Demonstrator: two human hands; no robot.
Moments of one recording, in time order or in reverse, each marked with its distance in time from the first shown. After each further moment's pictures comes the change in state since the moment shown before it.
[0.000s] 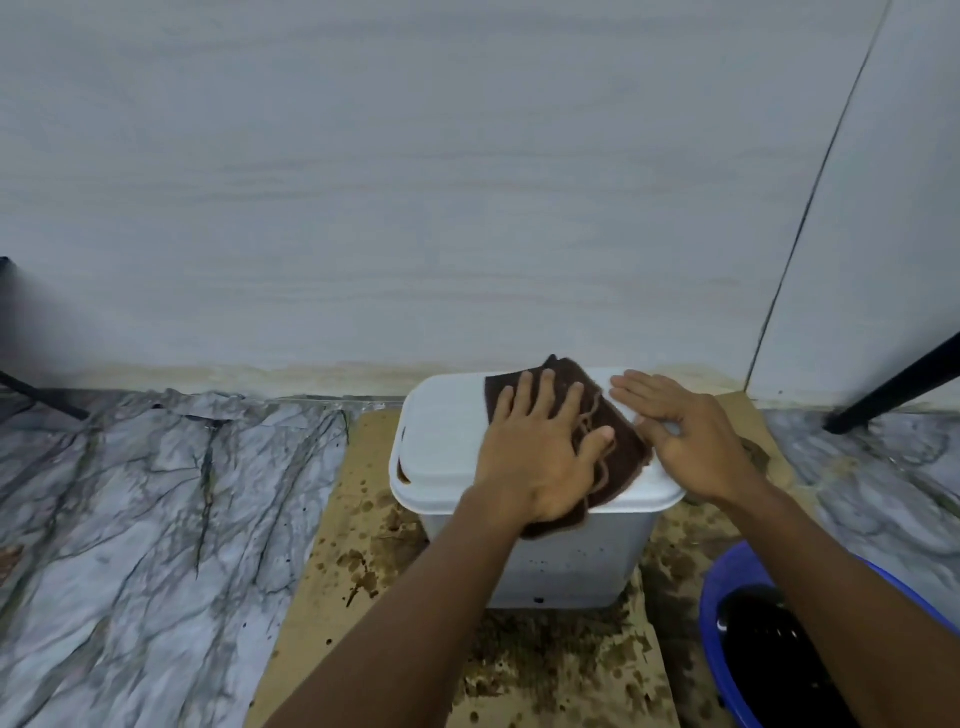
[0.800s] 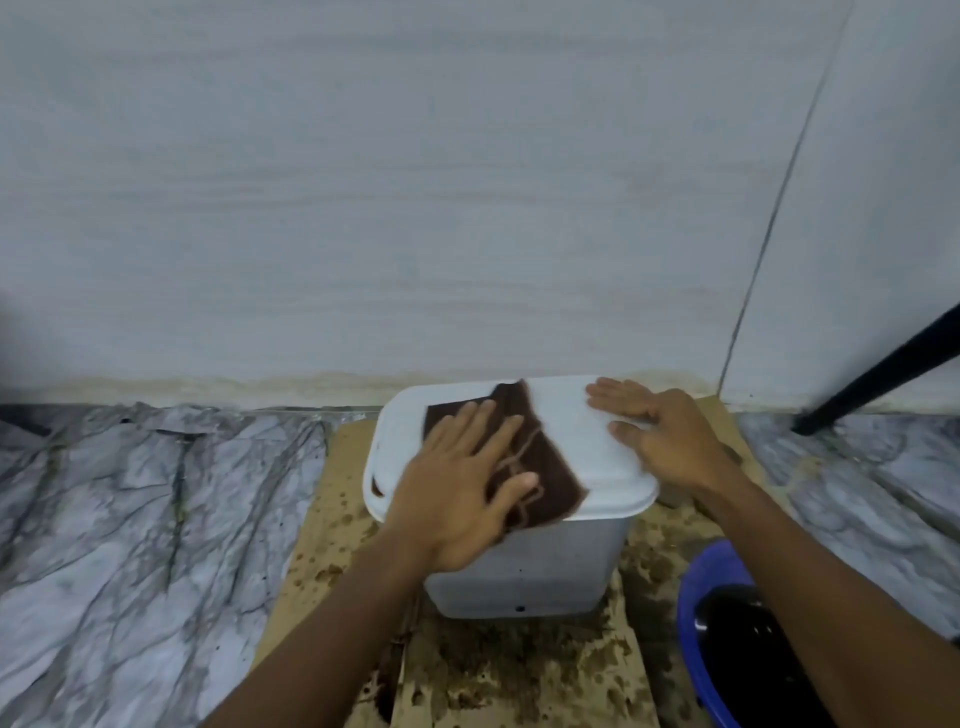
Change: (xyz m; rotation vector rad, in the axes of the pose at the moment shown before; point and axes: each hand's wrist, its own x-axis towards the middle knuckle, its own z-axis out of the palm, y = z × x) left_hand -0.044 -0.055 0.002 0.017 0.098 0.110; right_hand 0.006 -0.004 -0.008 0.227 -0.054 0.182
